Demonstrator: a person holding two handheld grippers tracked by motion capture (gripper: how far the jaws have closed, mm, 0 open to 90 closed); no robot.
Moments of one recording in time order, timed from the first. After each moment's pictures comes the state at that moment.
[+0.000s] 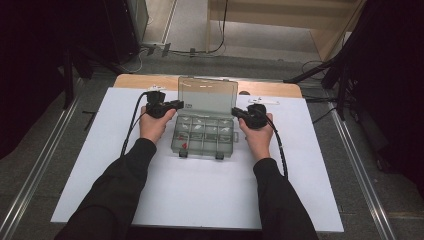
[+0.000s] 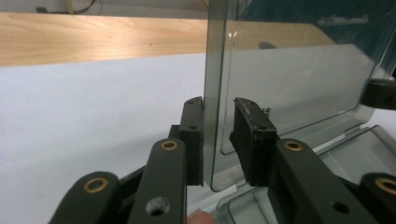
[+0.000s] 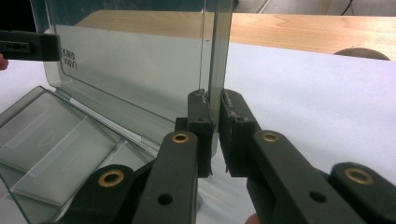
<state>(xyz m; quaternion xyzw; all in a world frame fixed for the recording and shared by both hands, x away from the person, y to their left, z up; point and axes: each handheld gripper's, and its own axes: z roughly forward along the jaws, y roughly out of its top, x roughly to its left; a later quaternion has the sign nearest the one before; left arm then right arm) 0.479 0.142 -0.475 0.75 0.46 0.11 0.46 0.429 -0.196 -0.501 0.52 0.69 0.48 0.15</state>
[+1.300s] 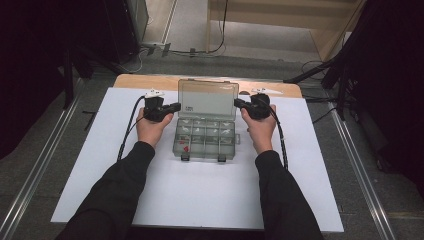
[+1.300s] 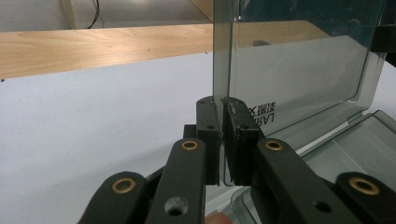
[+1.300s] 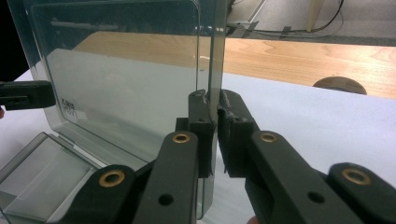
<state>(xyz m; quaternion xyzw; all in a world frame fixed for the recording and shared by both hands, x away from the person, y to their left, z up) 0.463 0.148 -0.476 0.75 0.44 0.13 0.48 0.439 -0.201 -0.469 0.54 0.68 0.48 0.15</state>
